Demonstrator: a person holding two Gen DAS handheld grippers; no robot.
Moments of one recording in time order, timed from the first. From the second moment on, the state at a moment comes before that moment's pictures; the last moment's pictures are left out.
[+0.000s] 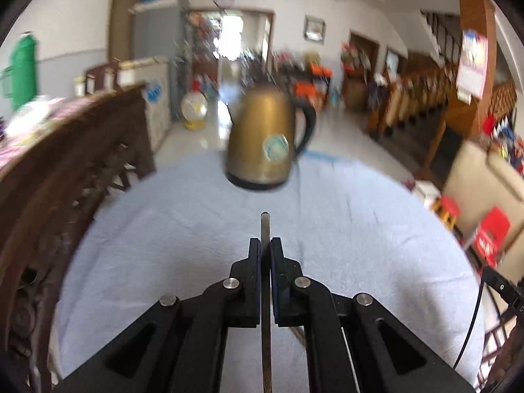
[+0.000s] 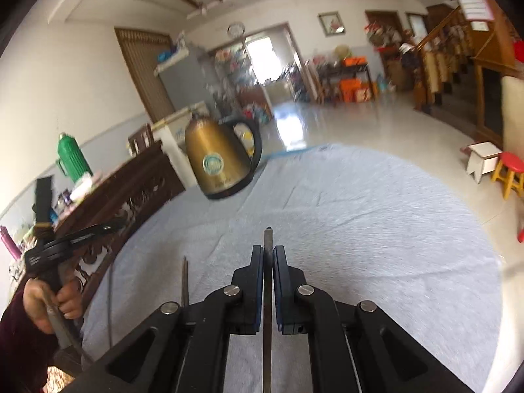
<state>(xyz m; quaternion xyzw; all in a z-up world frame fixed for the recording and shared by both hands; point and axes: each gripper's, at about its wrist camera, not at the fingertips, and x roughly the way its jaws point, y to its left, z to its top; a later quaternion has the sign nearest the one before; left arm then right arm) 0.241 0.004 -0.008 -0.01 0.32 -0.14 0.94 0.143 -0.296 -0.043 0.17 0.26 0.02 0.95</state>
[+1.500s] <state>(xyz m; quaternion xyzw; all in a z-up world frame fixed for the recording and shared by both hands) 0.060 -0.017 0.010 -0.16 0.05 -0.07 0.98 -0.021 -0.173 0.058 0.11 -0.01 0.02 0.99</state>
